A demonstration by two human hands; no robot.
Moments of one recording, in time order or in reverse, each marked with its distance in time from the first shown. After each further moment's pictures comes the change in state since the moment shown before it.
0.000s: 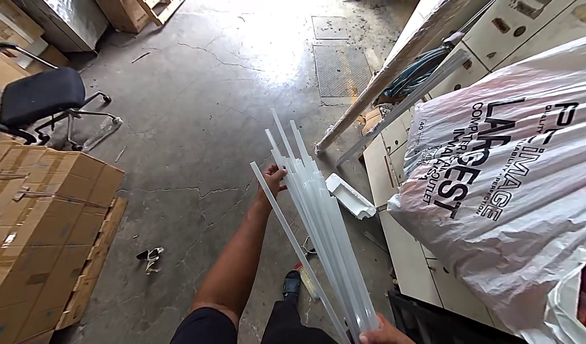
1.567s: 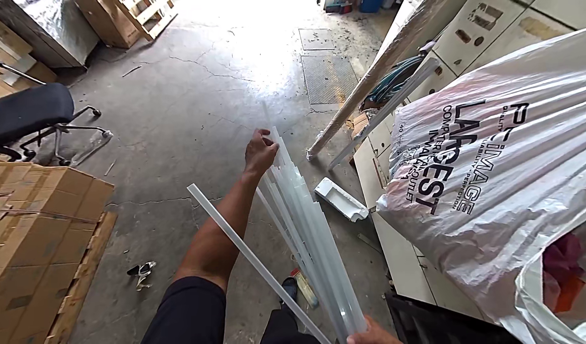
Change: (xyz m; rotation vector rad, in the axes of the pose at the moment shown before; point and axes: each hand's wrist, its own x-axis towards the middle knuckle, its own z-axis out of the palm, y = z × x) left_hand 0.051 0.085 0.036 0.796 0.067 0.383; right_hand -0.003 0.005 0.001 0.003 -0.047 0.016
